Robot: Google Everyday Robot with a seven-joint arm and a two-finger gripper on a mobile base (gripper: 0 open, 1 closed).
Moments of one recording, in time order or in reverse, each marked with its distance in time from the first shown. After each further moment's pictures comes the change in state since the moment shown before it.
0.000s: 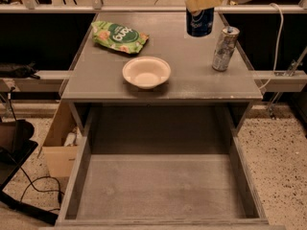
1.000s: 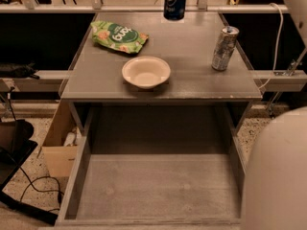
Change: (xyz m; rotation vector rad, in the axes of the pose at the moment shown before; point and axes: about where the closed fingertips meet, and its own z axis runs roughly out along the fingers) arm -0.035 -0.065 0.116 0.056 -0.083 0.166
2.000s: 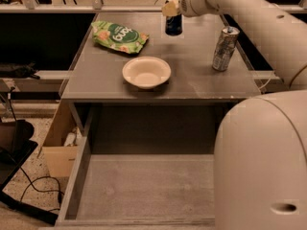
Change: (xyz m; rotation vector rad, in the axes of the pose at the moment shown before) arm 0.059 -0.055 0.084 0.222 0.036 0.034
